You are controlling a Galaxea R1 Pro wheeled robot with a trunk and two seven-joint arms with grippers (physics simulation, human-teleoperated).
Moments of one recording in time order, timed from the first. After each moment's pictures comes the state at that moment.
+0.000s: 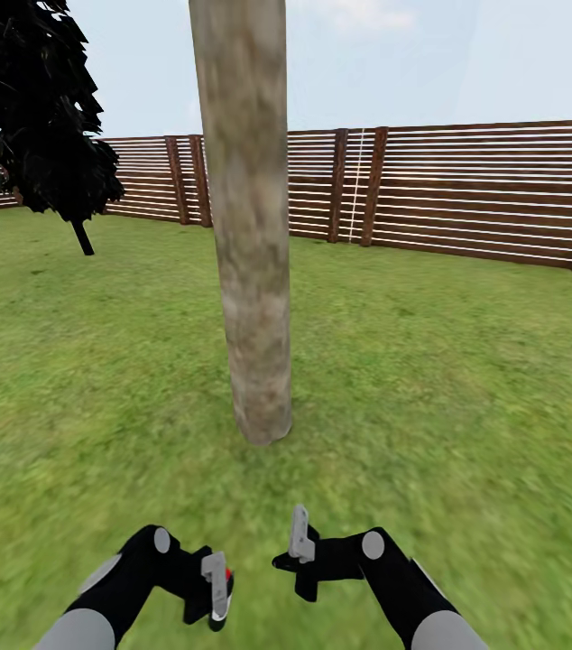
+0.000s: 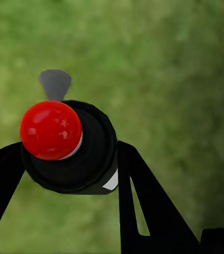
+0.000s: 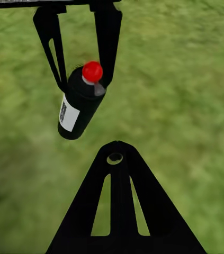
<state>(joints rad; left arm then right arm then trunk) -0.52 0.00 -0.01 -0.65 -0.98 -0.02 -1.07 -0.52 0.15 0.05 -0.64 0.75 -0.33 0.95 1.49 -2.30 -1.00</state>
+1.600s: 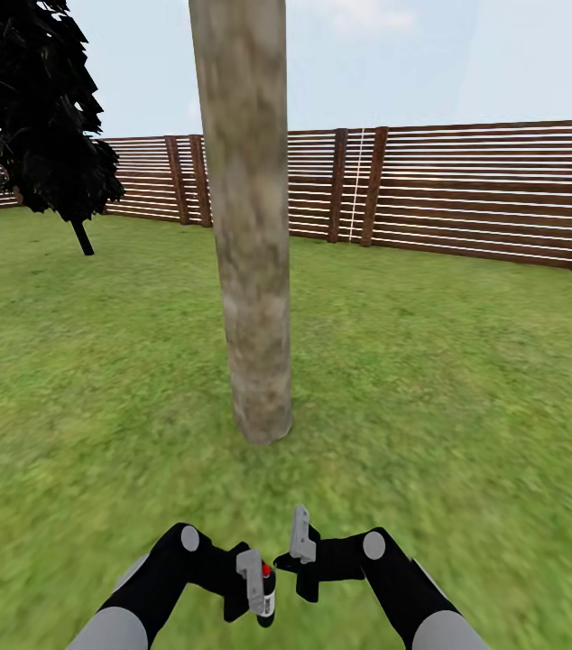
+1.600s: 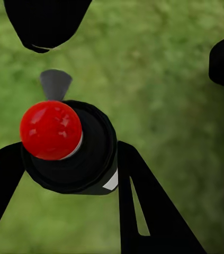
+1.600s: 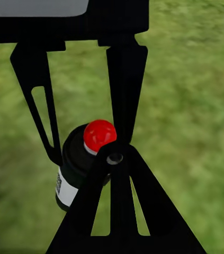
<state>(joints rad) -0.53 -0.11 -0.01 -0.65 -0.92 -0.09 -1.10 -0.52 0.15 0.05 -0.64 0.75 -0.33 0.95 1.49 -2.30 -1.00</state>
